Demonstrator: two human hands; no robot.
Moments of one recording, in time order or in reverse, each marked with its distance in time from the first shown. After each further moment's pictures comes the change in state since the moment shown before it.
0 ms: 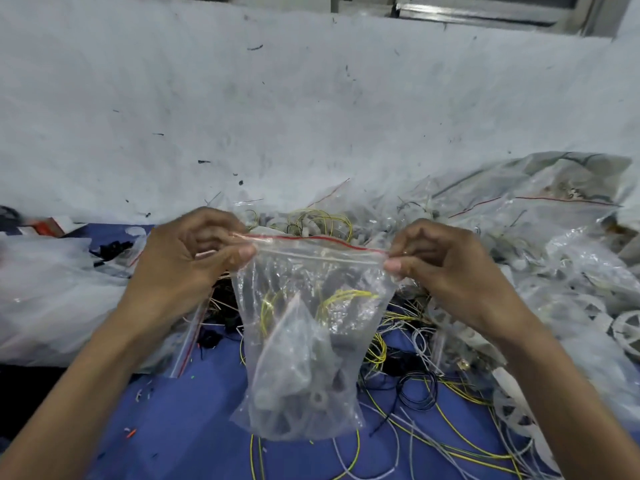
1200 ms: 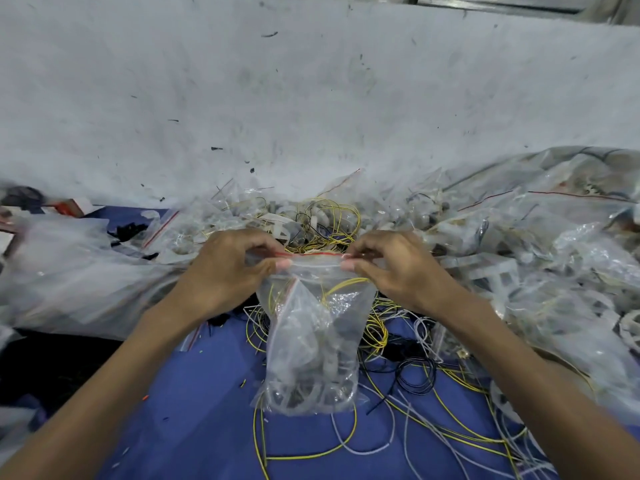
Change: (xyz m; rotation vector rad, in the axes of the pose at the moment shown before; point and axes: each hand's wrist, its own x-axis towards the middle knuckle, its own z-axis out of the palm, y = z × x) left_hand -0.009 -0.002 0.028 0.479 -0.178 0.028; right_hand 0.015 0.009 0.036 -0.452 -0.233 -0.119
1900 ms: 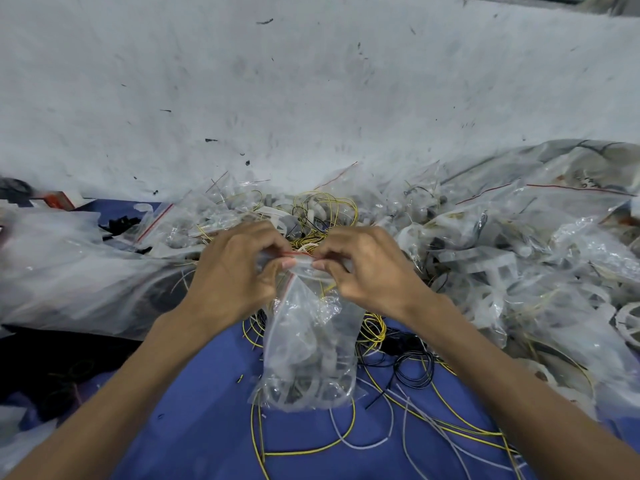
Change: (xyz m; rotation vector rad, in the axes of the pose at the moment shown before) left_hand -0.004 -0.002 0.017 0.244 0.161 0.240; right_hand 0.007 -0.024 0.022 -0.143 0.066 -0.136
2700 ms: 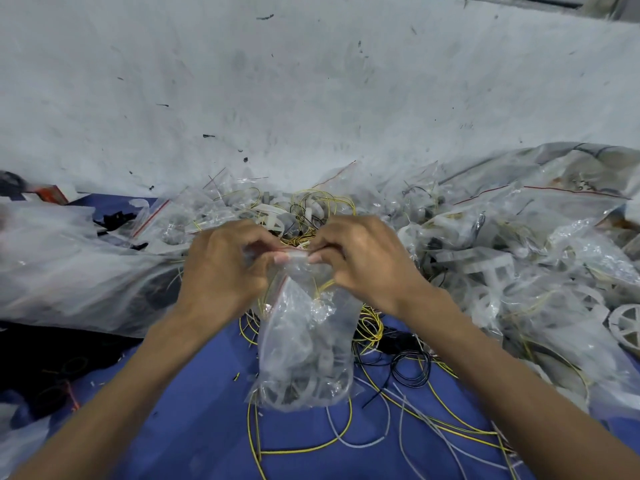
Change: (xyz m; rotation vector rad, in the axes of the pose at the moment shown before) left_hand -0.005 0.003 -0.001 -0.117 0.117 -0.217; right_hand 0.006 -0.011 -0.007 -0.048 0.002 -0.004
